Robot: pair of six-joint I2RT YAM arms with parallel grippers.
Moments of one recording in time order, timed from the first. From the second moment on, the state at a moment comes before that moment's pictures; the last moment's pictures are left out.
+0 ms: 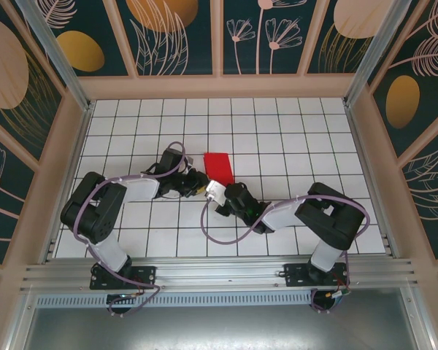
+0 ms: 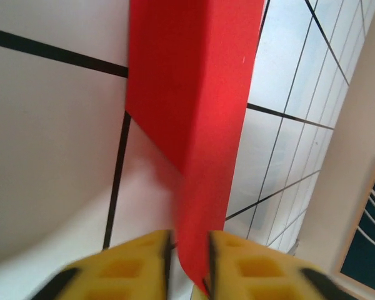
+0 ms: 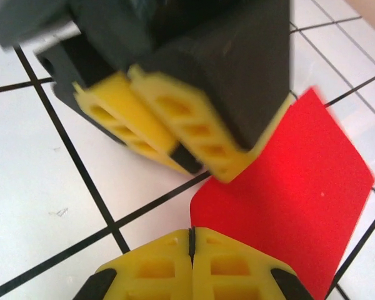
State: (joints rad) left arm -0.47 1.71 0.79 0.07 0.57 -1.04; right arm 0.97 1.70 0.58 0.58 0.18 -0.31
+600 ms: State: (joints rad) left arm -0.44 1.97 1.25 -0.15 0.57 -0.69; right arm 0.95 1.69 0.60 0.51 0.07 -0.16
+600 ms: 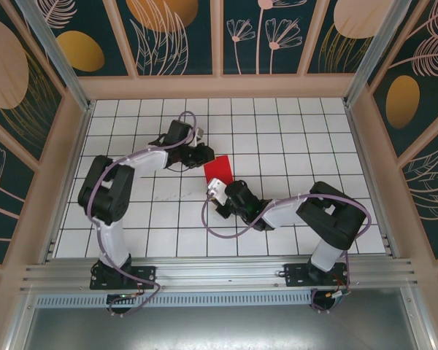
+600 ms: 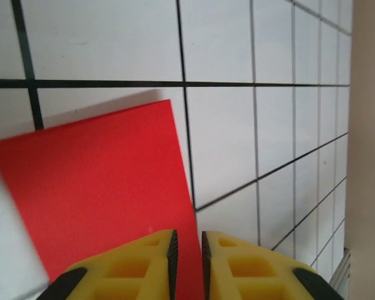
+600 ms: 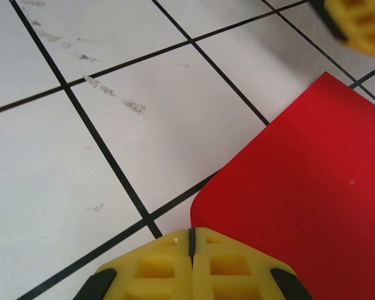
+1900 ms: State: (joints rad) left arm -0.47 2.17 1.39 -0.23 0.60 -0.58; right arm 0.68 1.69 0.69 0.35 -0.20 0.17
